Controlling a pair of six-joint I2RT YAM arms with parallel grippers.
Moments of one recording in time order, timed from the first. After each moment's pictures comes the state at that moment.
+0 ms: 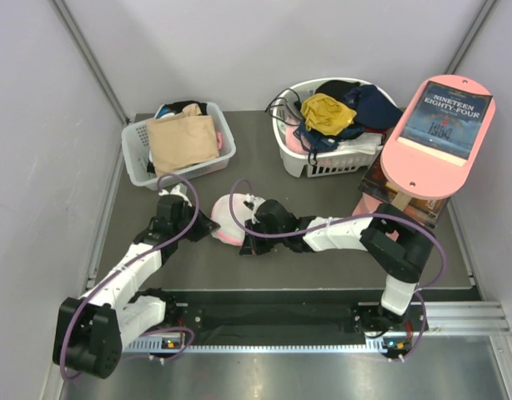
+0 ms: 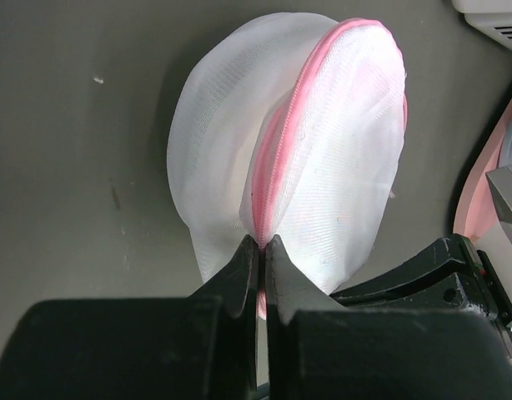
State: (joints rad) left arm -0.24 1.00 0.47 -0.18 0.24 -0.80; right arm 0.99 1.78 0.92 0.15 -0.26 0.68
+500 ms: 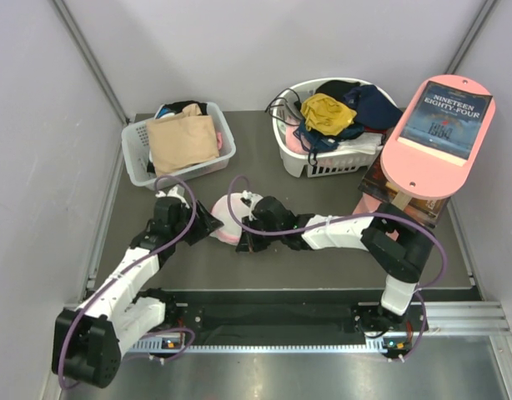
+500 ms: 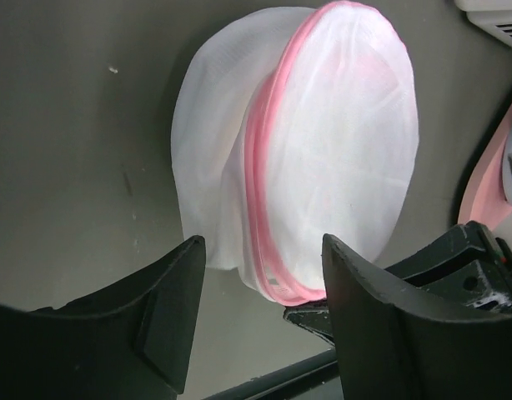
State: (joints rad) left arm -0.23 0.96 0.48 -0.25 0.22 -0.78; right arm 1.00 1.78 0.95 0.15 -0.26 0.68
